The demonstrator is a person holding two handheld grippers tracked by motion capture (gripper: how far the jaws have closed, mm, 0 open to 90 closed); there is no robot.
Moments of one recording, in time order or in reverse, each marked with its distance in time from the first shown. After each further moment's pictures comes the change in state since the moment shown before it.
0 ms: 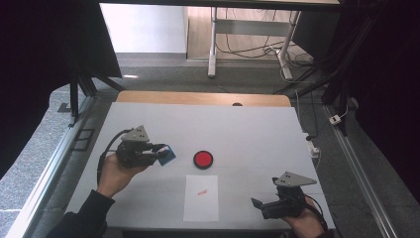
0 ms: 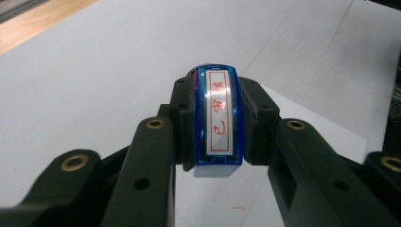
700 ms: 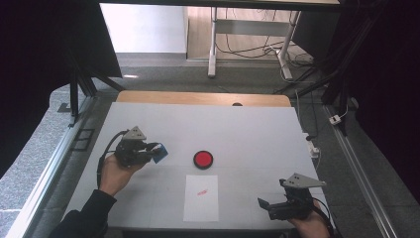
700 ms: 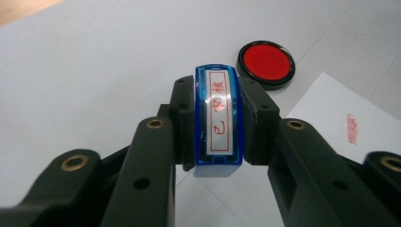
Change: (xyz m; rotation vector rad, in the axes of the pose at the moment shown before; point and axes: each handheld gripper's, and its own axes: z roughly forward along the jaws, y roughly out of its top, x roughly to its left) left arm 0.023 -0.025 0.020 0.045 0.128 -0.108; right arm -0.007 -0.007 -0.013 -0.015 -0.024 0.050
